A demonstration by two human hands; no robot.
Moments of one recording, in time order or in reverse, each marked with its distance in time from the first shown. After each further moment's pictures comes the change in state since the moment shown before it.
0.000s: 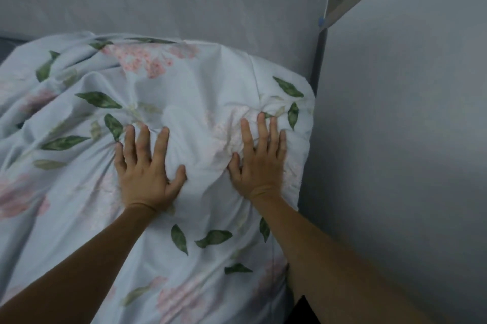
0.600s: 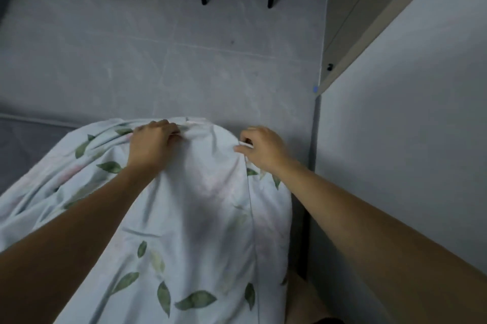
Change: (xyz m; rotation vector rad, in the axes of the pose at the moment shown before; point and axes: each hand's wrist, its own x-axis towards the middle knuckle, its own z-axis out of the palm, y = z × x) left_hand 0.187 0.057 -0.107 -0.036 -0.059 0.105; right_hand 0.185 0.067 -0.081 0.441 -0.286 -0.179
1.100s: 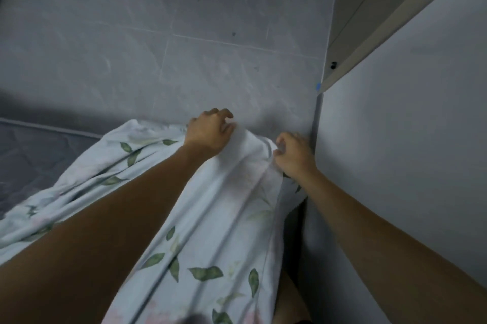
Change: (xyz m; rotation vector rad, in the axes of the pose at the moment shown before) left_hand 0.079 0.118 0.000 -0.156 -0.213 -0.028; right_hand -0.011 0.060 -0.044 -0.025 -0.022 0.393
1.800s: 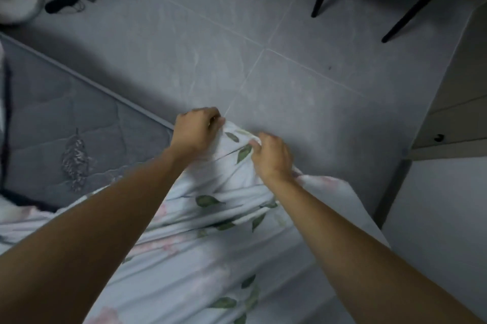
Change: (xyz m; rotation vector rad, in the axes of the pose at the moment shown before) left_hand -0.017 -0.302 -0.063 -0.036 0.301 -0.250; right_hand 0.075 -0.297 0.159 -0.171 0.049 -0.311
